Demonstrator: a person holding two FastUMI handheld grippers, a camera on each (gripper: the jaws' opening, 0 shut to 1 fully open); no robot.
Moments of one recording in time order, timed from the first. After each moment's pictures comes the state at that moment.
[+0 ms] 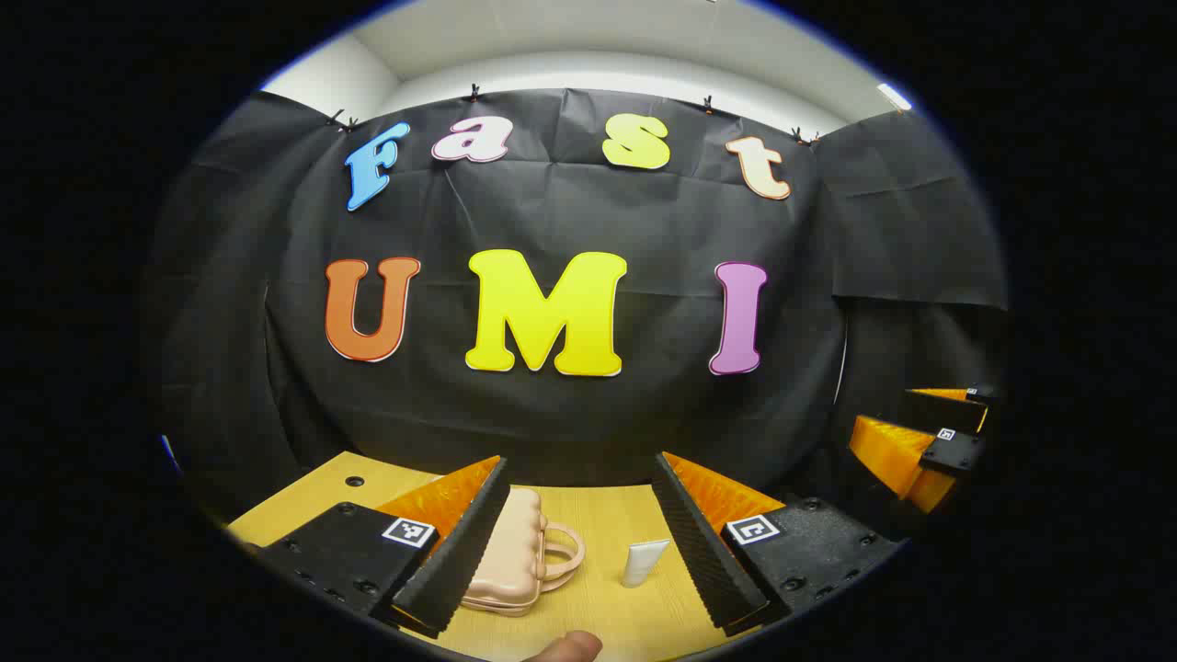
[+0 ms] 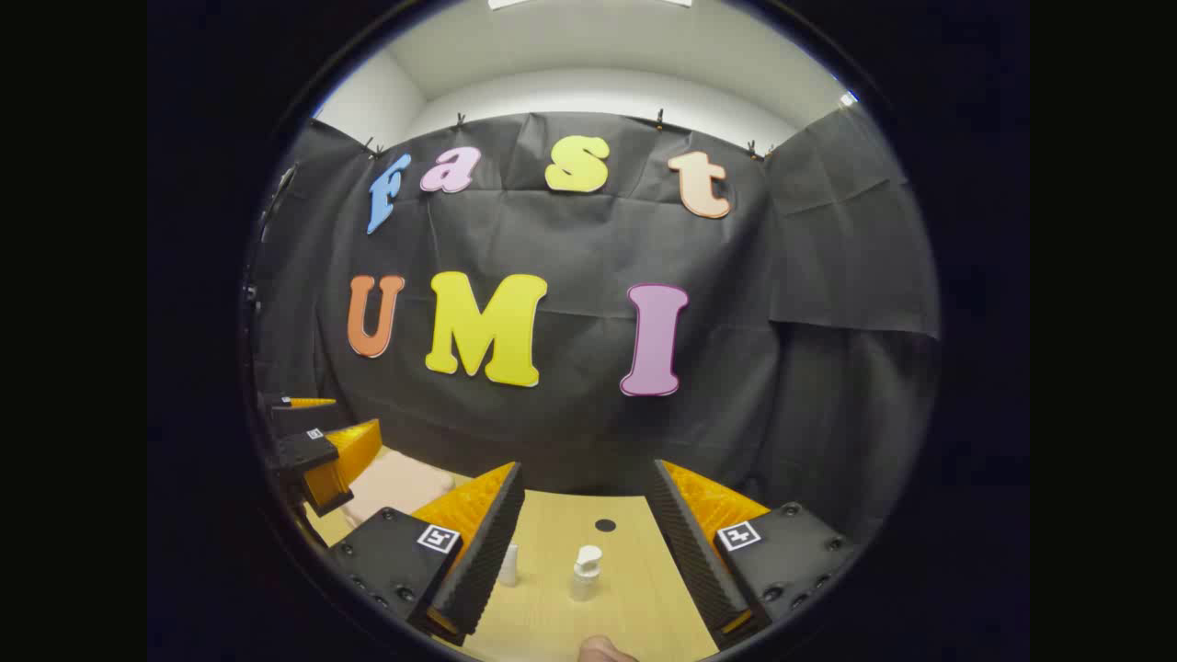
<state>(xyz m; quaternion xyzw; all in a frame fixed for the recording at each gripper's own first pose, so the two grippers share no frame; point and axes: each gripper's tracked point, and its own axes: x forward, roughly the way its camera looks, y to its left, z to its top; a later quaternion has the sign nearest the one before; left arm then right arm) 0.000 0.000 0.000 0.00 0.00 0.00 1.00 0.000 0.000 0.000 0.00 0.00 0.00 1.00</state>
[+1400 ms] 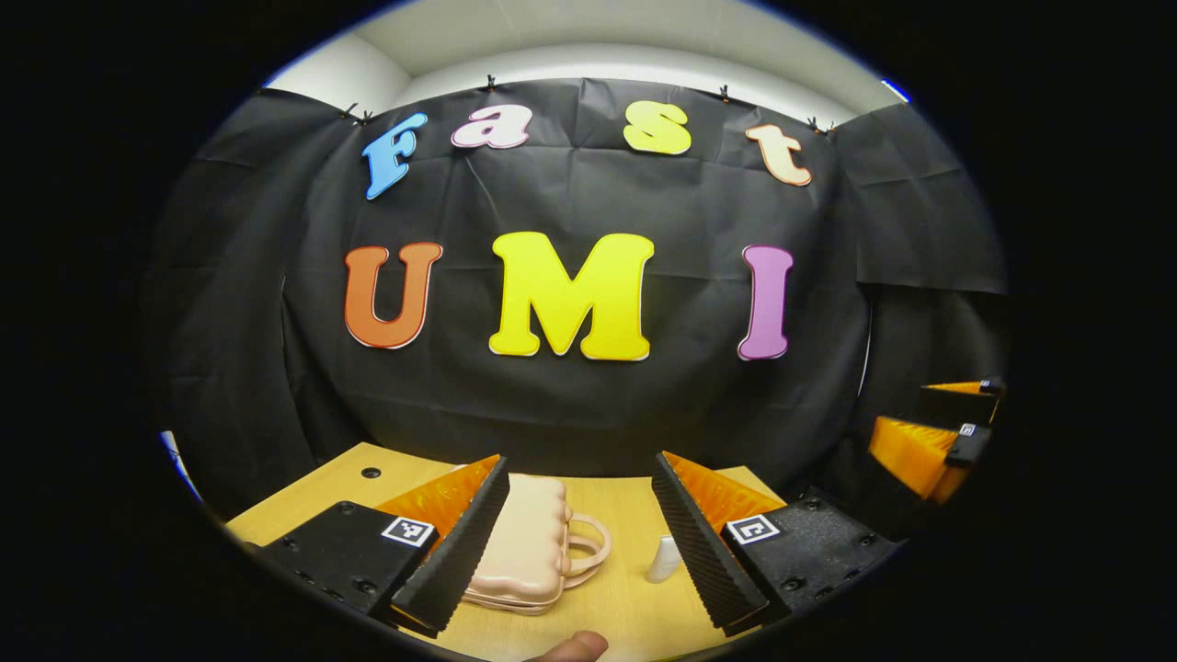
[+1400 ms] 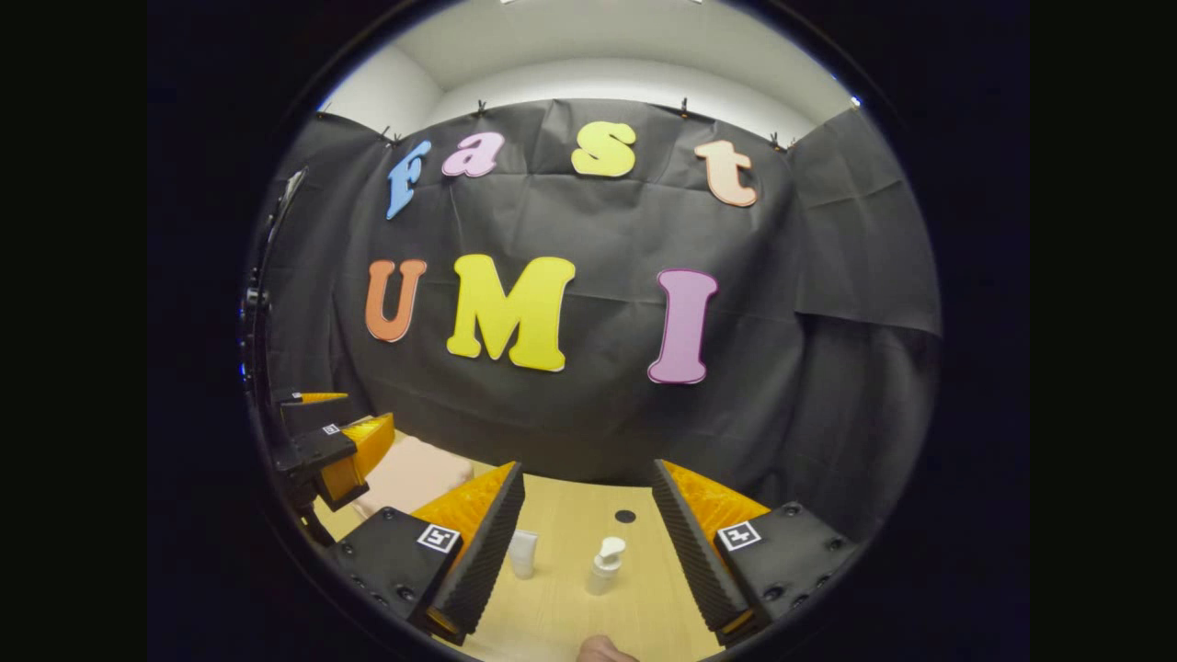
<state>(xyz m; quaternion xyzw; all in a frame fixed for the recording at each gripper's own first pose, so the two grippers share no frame) 0.017 0.034 -0.040 0.01 0.02 0.04 1.00 0.011 0.022 -0.027 -0.01 0.02 0.03 1.00</state>
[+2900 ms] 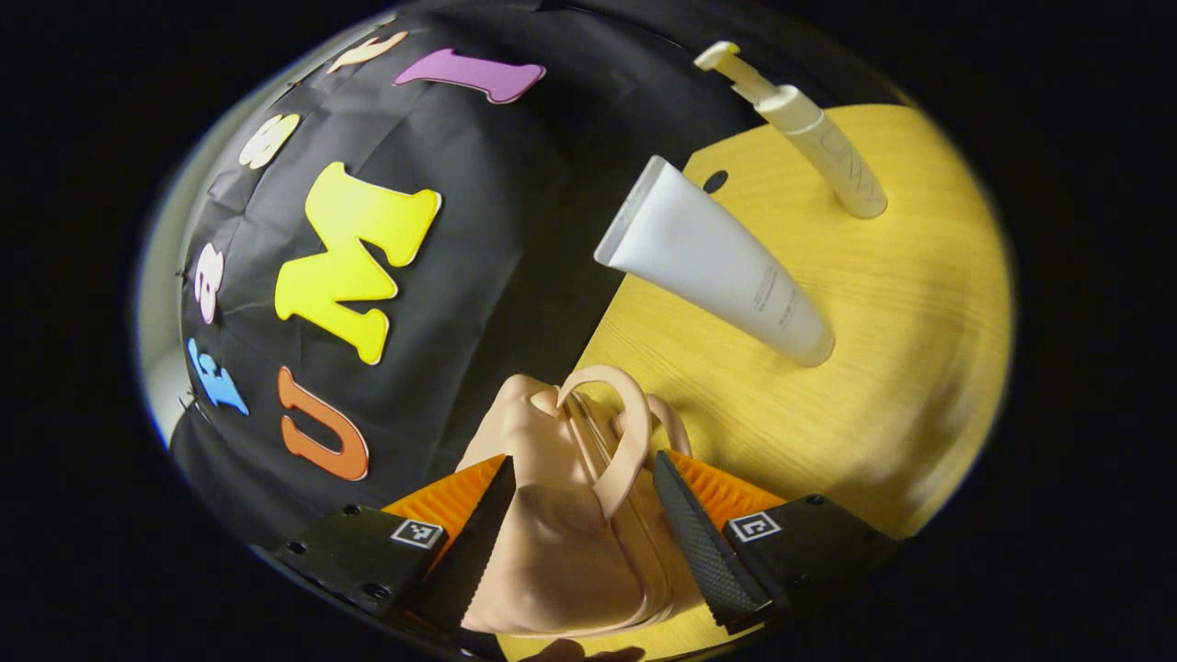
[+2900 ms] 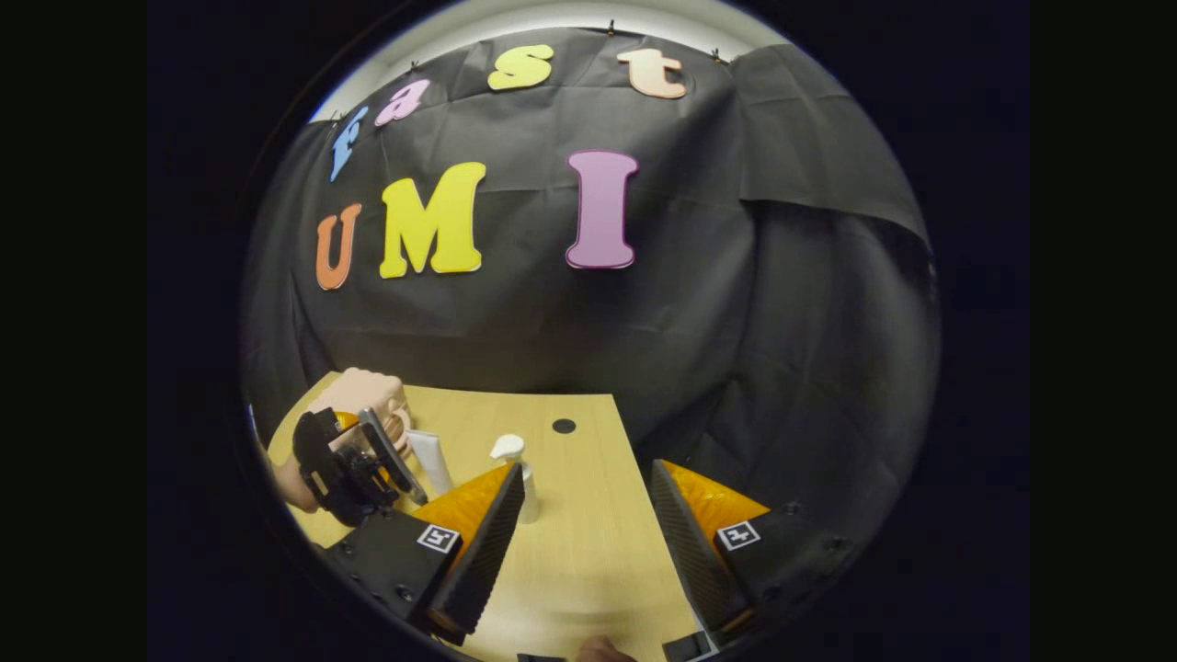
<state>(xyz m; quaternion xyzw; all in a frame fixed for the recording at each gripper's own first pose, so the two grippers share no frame) 0.119 0.029 -0.283 0.55 0.18 0.02 0.81 0.025 -0.107 -0.164 0.03 0.15 -0.02 0.99</state>
